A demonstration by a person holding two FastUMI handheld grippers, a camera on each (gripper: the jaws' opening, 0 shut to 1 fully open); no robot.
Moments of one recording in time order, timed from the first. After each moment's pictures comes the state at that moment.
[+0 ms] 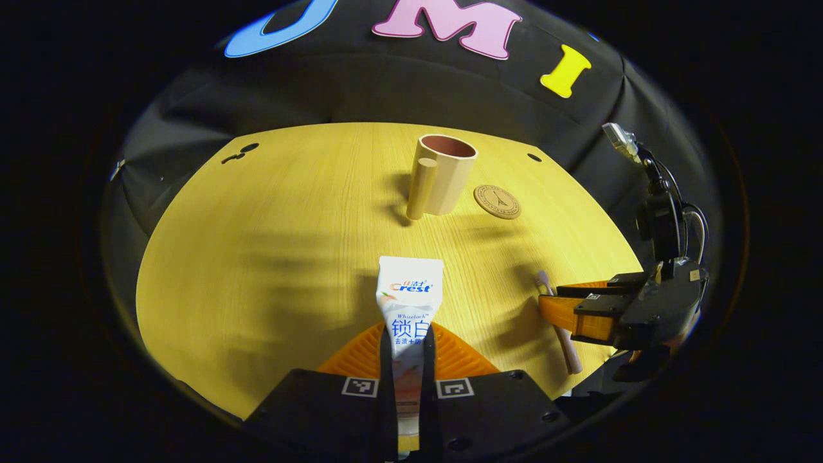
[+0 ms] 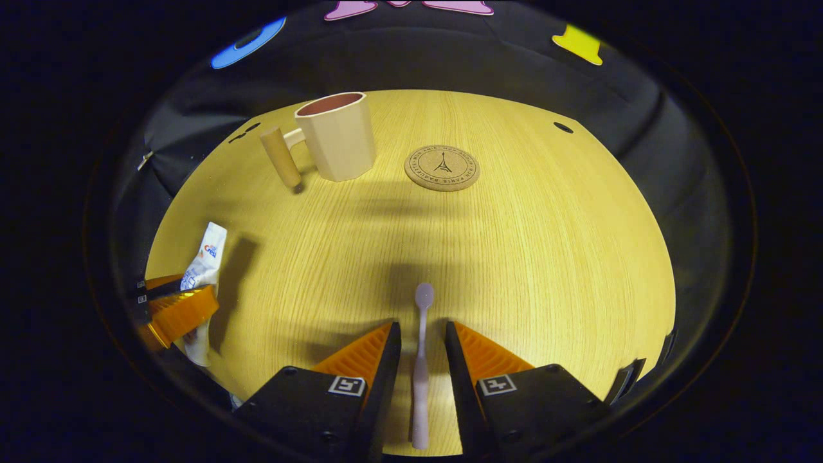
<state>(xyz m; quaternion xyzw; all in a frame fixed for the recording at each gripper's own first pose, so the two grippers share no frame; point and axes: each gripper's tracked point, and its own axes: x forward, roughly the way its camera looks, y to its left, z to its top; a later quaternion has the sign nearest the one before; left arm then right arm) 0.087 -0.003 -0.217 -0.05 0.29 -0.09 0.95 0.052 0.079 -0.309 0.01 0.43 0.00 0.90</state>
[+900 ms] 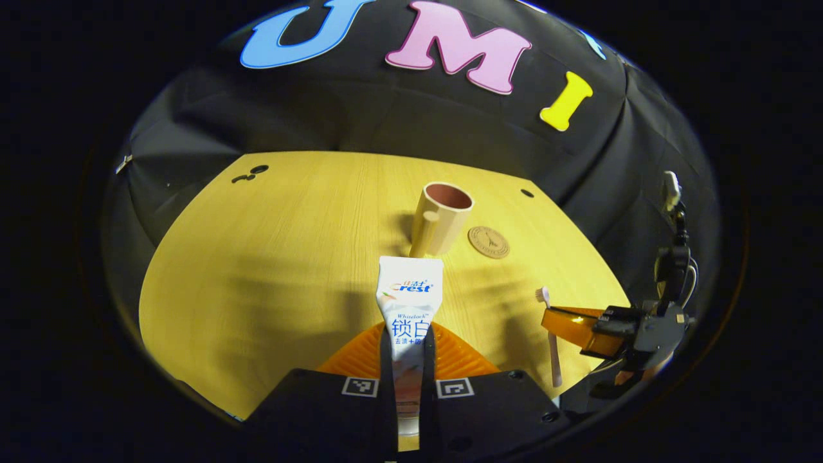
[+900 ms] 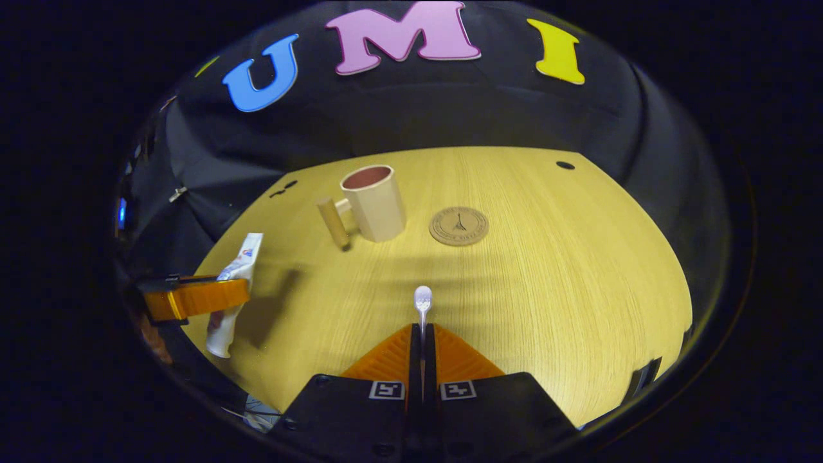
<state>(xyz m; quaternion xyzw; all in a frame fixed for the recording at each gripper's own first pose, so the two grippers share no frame) 0.087 0.001 -0.150 -0.07 0.22 -0.10 0.97 0.045 0.097 -0.230 0.07 0.27 0.07 0.96</state>
